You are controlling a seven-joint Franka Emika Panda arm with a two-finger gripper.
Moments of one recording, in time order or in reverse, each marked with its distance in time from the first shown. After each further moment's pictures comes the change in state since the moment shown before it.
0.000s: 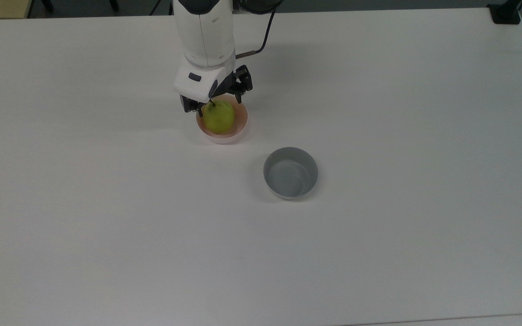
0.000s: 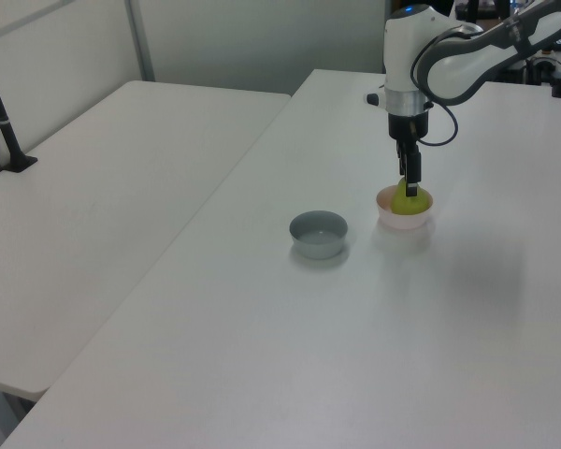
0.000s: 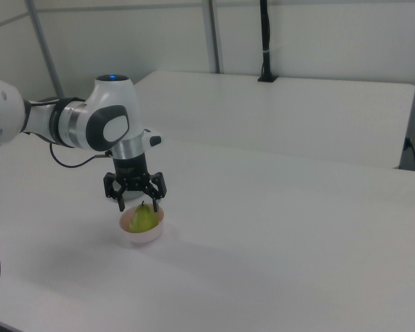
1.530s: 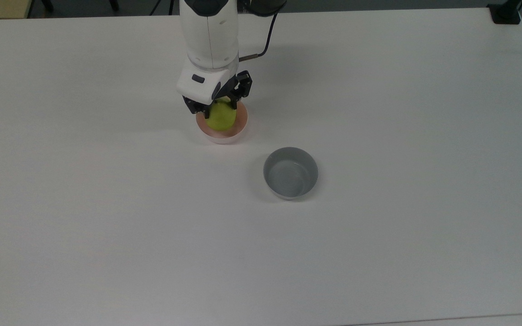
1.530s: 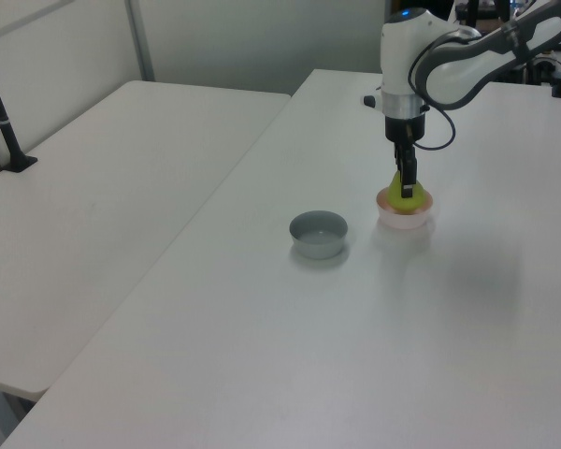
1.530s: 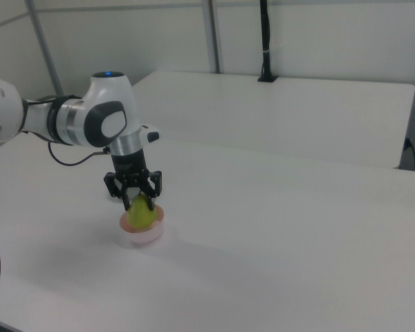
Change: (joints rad) arm -0.001 0.004 0.014 0.015 -0.035 -0.002 0.040
